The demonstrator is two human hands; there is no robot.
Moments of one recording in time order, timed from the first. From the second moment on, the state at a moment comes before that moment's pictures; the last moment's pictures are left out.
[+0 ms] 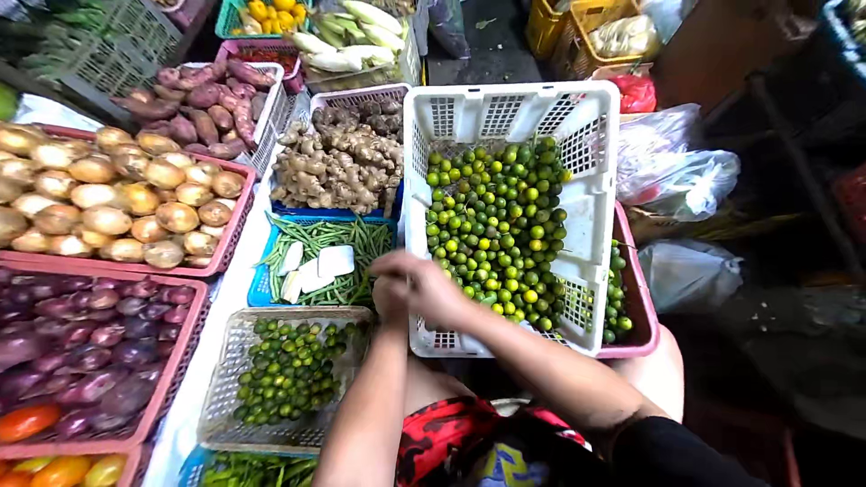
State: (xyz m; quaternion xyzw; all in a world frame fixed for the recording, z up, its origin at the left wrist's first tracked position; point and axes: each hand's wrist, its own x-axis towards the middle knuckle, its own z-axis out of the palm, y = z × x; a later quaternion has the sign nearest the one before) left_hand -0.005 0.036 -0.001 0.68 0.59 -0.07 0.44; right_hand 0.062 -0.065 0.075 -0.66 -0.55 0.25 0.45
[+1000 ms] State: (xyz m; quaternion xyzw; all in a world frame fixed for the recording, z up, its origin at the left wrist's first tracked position) left_hand -0.005 0.027 -0.034 0.72 0.62 -0.01 0.33; right_hand 0.244 -0.082 -0.008 -0.86 -0.47 0.15 0.08
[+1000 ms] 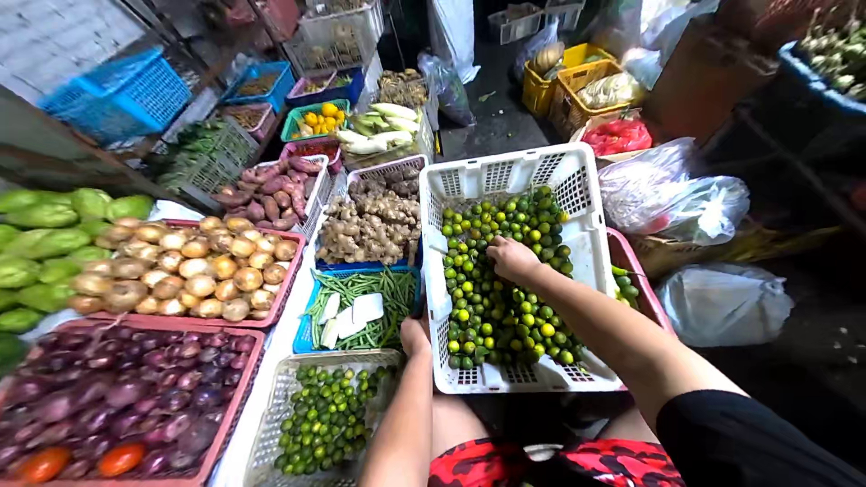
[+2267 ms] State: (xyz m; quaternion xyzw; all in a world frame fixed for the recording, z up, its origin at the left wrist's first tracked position) left_hand -0.004 0.027 0.004 0.69 0.61 -0.03 0.39; right_hand 0.103 -0.041 0.093 -0.71 -0.49 0.14 0.49
